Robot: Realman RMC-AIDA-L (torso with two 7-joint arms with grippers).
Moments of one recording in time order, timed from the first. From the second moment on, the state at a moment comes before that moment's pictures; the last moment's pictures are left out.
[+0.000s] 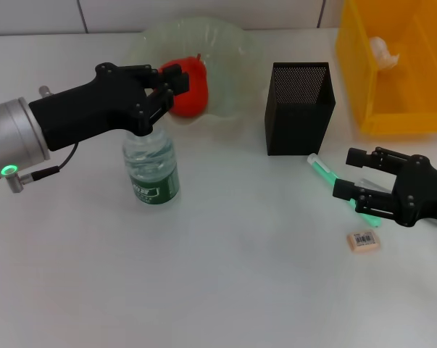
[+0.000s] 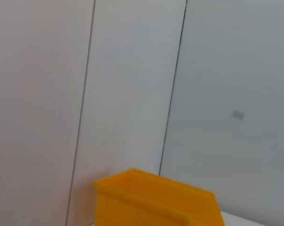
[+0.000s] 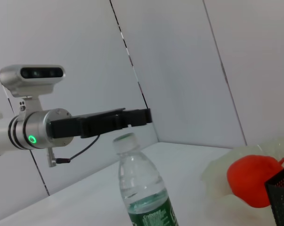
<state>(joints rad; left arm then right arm) -0.25 -2.07 1.32 1.01 1.34 1.22 -1.42 0.37 2.06 -0.59 -0.54 -1.90 -1.69 1.22</state>
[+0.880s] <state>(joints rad) -0.20 -2.06 1.08 0.77 1.33 1.89 -1.19 0.47 2.08 -0.59 -0.54 -1.90 -1.67 1.22</state>
